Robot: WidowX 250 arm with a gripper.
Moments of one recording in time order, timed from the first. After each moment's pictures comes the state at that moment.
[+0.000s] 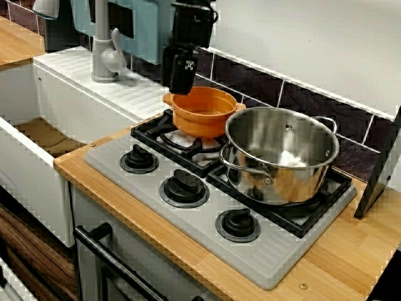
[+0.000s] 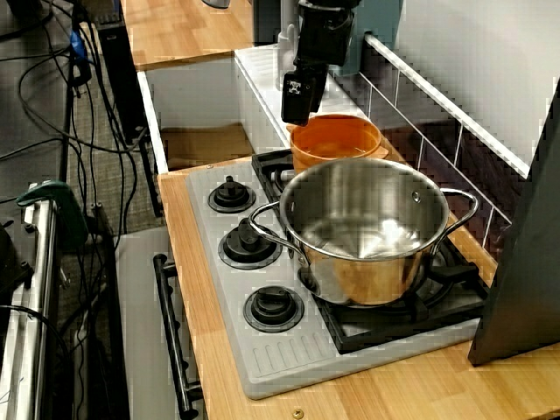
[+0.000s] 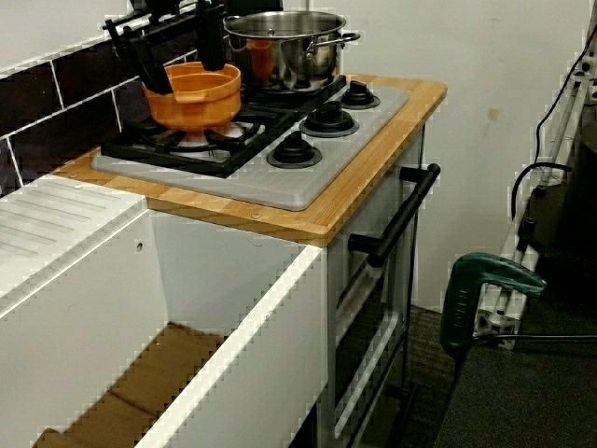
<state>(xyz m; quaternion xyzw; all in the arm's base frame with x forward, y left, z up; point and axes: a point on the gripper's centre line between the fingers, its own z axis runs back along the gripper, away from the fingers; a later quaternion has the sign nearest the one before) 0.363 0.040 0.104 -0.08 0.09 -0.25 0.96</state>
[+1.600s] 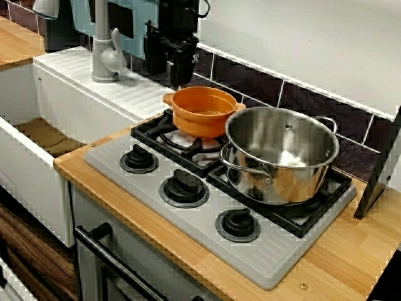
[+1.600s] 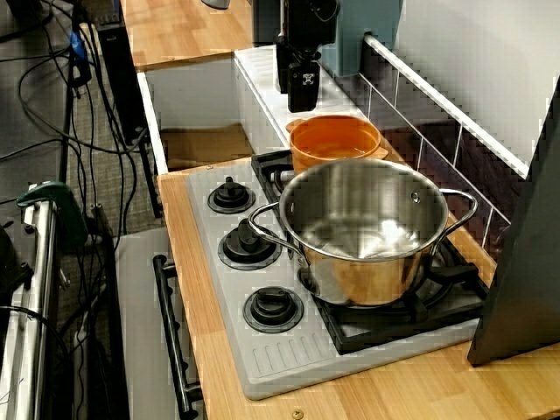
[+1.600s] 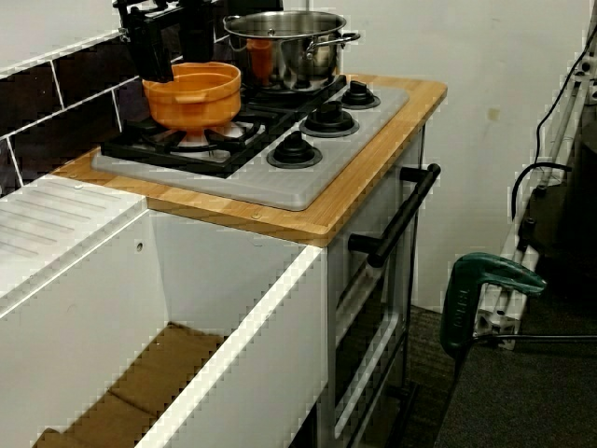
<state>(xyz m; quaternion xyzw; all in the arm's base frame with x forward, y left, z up) 0.363 0.052 0.116 -0.02 0.01 -0.03 1.00</state>
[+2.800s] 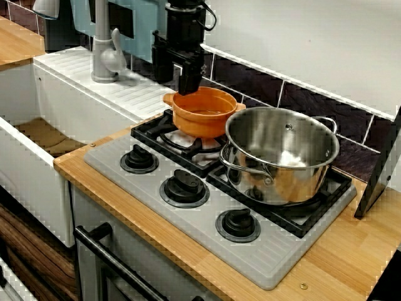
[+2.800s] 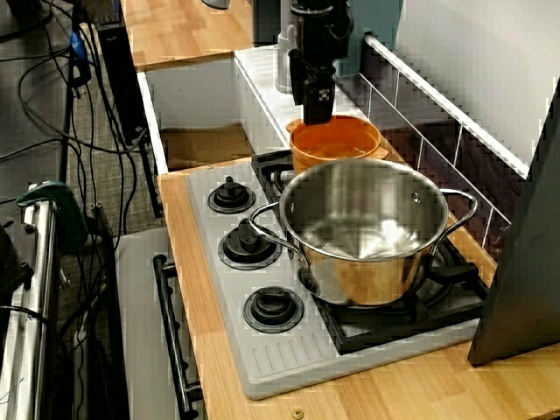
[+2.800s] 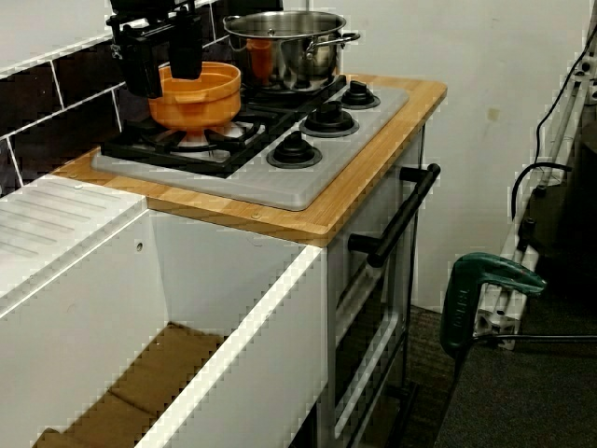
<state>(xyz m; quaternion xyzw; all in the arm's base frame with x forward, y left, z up) 0.379 0.048 0.100 -0.01 0.01 -0.02 1.00</state>
